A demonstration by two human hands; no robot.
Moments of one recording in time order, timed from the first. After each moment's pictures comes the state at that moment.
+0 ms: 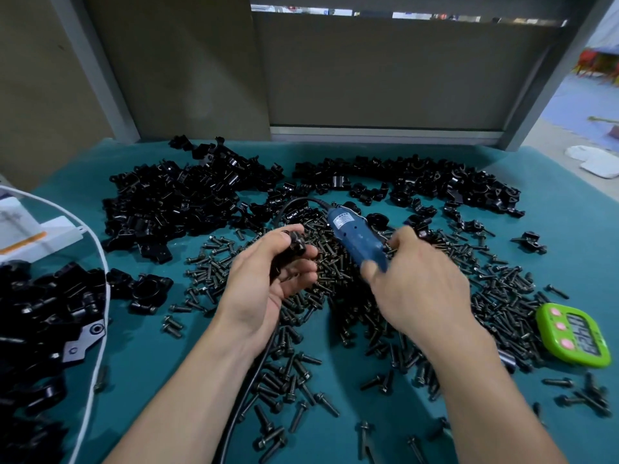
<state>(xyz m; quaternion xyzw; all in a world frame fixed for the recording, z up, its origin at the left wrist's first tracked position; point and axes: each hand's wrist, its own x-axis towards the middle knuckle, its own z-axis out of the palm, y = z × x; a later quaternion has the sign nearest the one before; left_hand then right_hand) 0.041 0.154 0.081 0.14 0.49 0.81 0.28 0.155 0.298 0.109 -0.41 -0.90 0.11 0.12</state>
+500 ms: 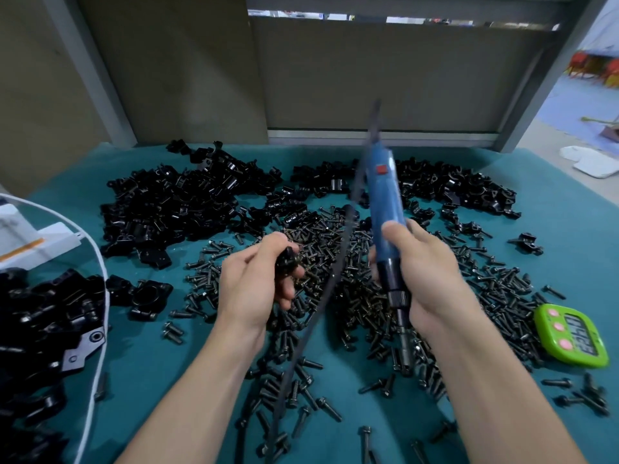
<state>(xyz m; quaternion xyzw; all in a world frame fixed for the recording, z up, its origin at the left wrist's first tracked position) 0.036 0.152 0.080 0.13 0.61 0.75 0.20 0.147 0.312 0.109 -0.33 -0.61 0.68 0.26</state>
